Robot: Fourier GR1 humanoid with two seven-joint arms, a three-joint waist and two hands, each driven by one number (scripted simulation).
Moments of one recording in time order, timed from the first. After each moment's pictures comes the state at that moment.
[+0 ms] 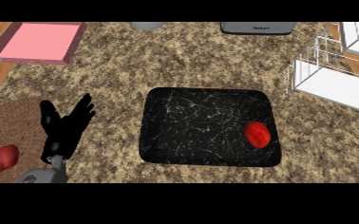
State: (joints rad) left arm -0.05 0.23 0.01 -1.35 0.19 0.04 0.28; right arm -0.93 -0.97 -0.16 -0.77 0.38 0.11 0.14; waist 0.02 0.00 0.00
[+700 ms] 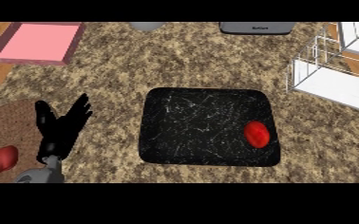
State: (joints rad) left arm -0.05 0.24 0.04 -1.33 0.19 0.01 0.28; right arm -1.02 -0.94 -0.22 -0.63 0.41 0.08 0.10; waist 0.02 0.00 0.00
